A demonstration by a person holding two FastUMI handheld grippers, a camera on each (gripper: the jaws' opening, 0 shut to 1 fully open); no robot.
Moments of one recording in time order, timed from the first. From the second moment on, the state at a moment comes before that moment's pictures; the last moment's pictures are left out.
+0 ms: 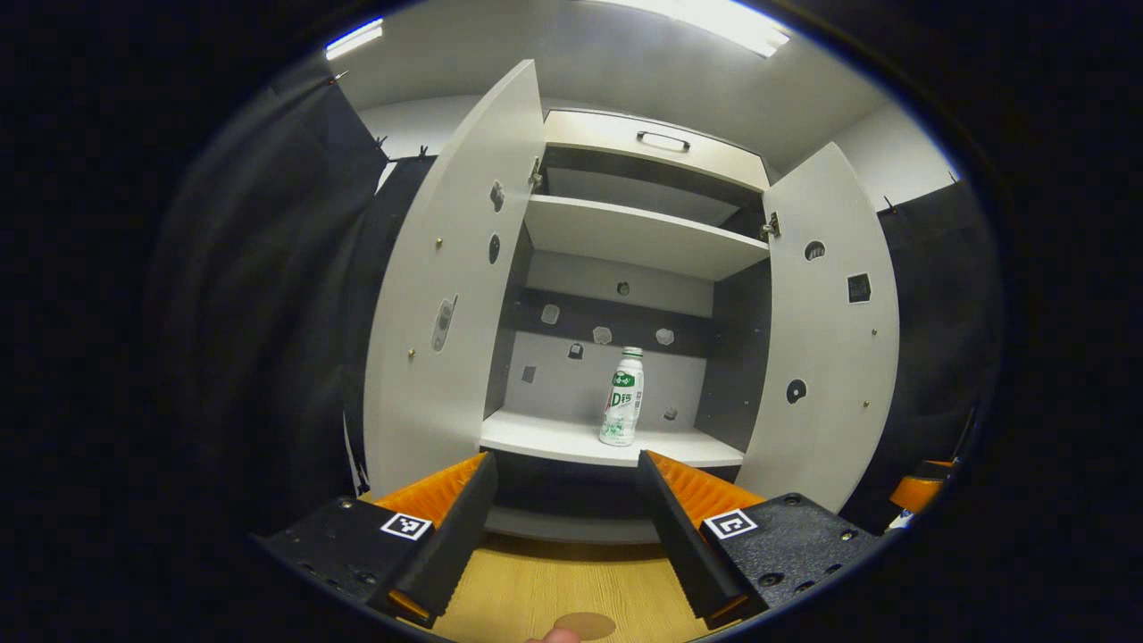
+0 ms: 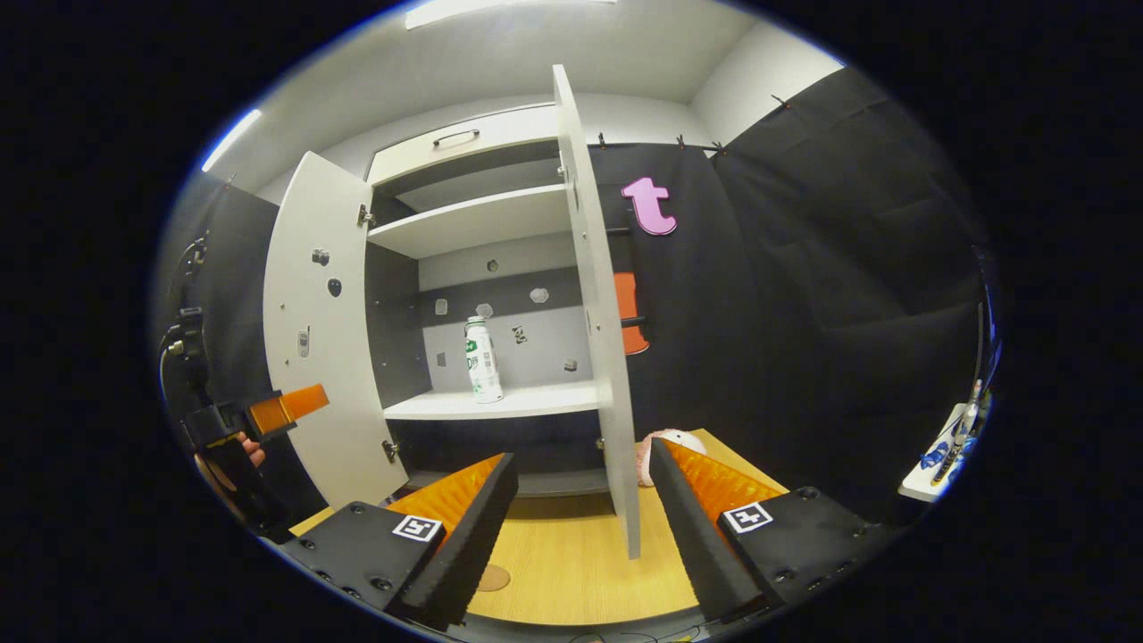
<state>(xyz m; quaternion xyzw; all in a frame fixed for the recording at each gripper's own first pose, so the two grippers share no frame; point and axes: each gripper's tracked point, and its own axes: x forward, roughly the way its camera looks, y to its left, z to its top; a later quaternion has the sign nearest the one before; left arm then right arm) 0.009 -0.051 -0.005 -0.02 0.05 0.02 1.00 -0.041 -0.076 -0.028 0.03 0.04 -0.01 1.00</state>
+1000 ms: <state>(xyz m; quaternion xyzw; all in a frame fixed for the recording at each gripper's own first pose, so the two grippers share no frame) -0.049 -0.065 -0.066 -0.02 0.09 -0.01 1.00 0.000 -0.140 0.051 0.02 -0.03 -0.07 1.00</state>
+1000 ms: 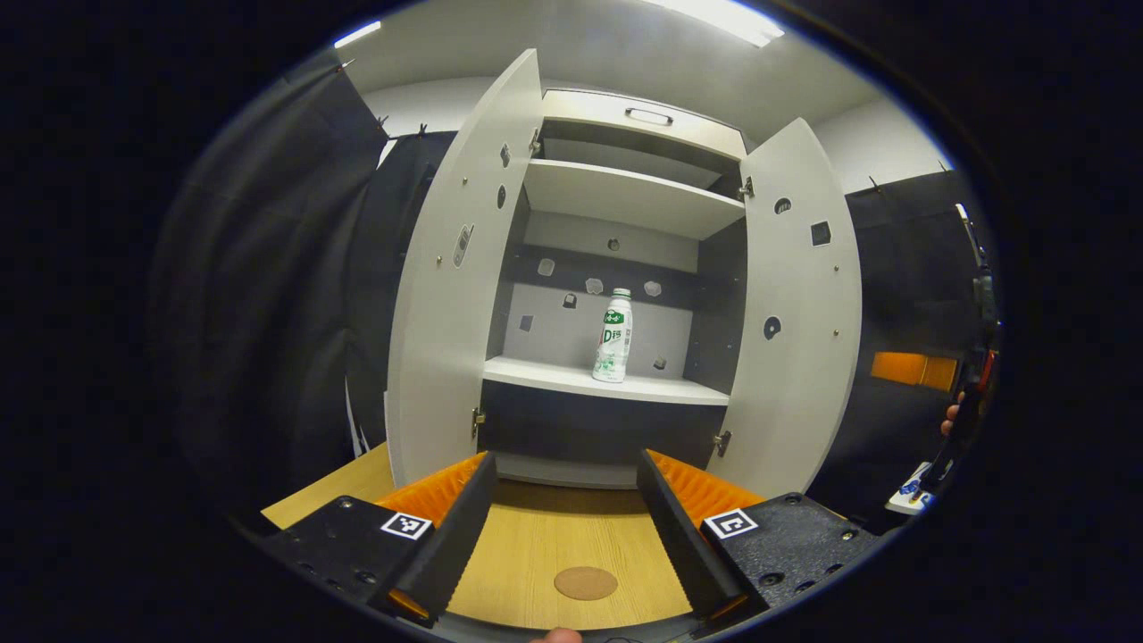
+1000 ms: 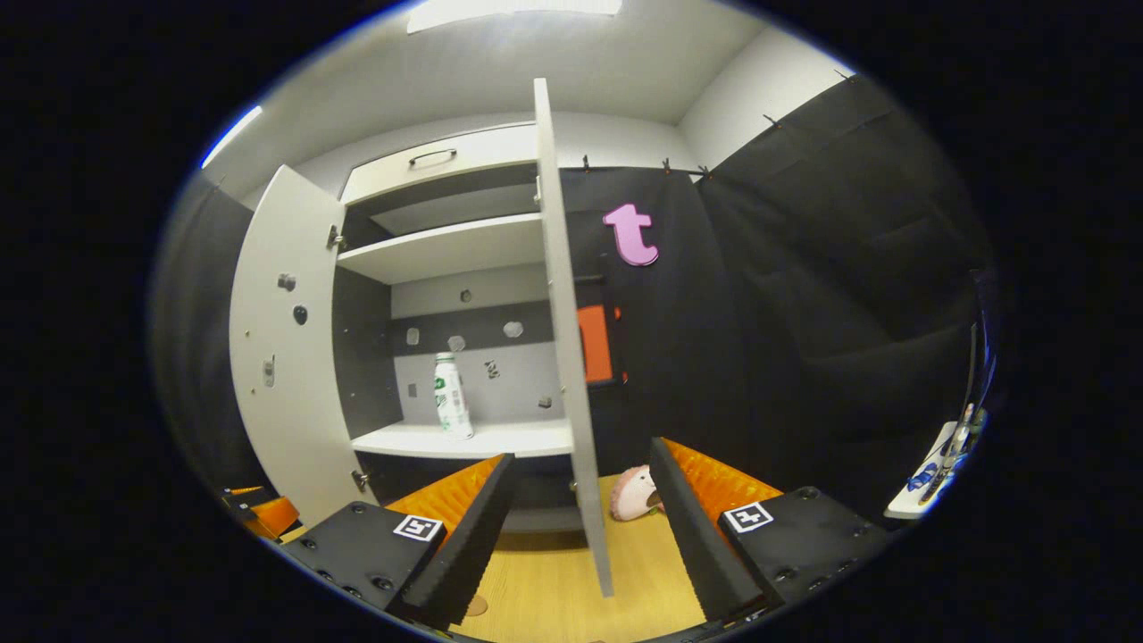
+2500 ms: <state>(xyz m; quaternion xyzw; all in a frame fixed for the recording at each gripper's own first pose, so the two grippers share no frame) -0.038 -0.032 -0.042 -0.02 0.06 0.00 1.00 0.098 -0.197 0.148 -0.03 -0.05 -0.10 0.99</state>
